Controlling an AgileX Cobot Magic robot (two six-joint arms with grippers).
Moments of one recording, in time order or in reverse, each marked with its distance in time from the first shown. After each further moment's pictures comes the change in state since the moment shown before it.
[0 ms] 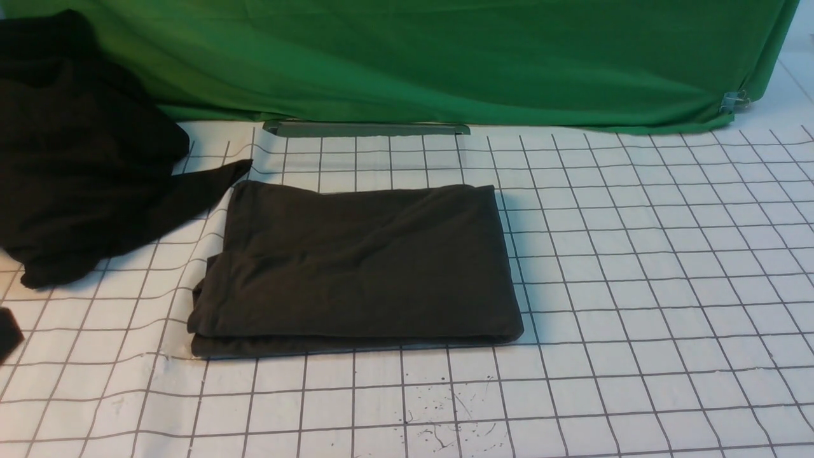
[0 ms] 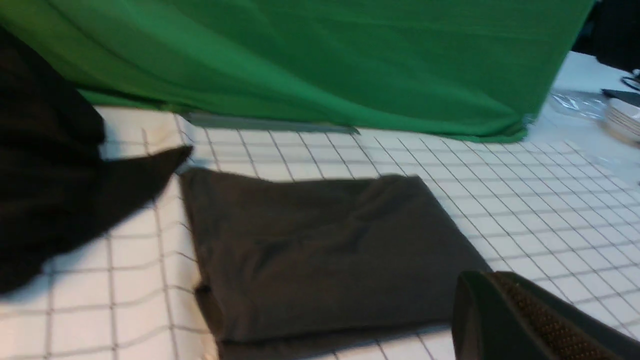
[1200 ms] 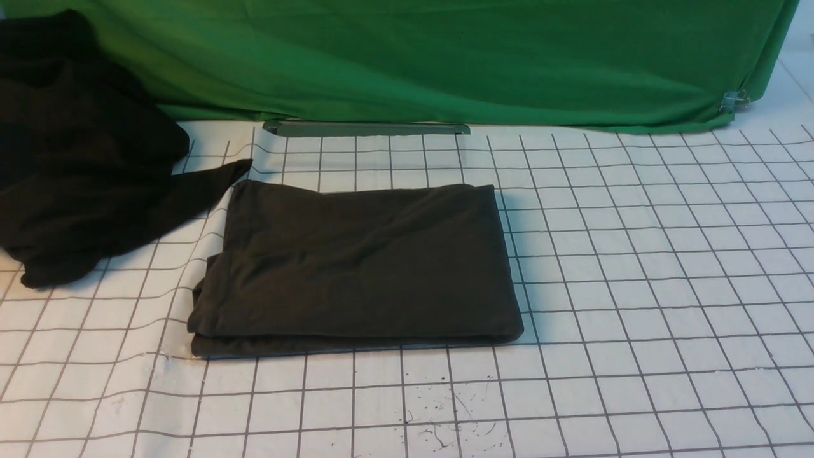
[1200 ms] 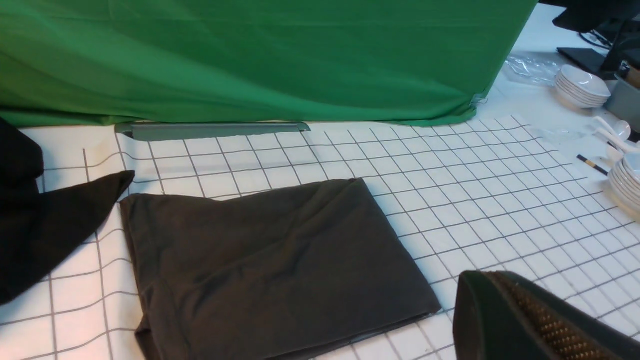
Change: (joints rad) right arm 0.000 0.000 0.000 0.002 -0.055 -0.002; left arm 0.000 0.391 -0.464 -0.105 0.298 0.032
